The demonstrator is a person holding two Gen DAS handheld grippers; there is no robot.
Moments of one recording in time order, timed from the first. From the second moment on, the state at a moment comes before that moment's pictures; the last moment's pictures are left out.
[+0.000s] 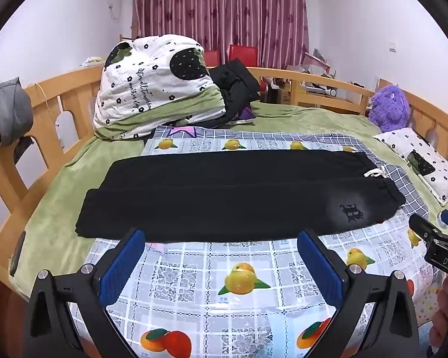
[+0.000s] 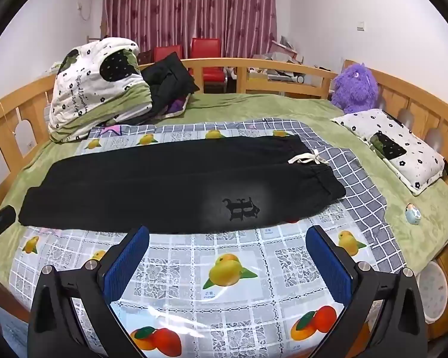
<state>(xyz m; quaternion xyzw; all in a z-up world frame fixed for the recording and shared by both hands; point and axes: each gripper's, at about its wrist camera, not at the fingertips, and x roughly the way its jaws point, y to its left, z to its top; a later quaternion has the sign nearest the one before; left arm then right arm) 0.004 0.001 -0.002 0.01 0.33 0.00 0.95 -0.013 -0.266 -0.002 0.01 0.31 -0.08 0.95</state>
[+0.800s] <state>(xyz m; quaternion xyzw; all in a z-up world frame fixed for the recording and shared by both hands) -0.010 0.024 0.004 -0.01 0.30 0.00 0.95 -0.013 -0.252 -0.003 0.00 0.31 -0.07 0.95</state>
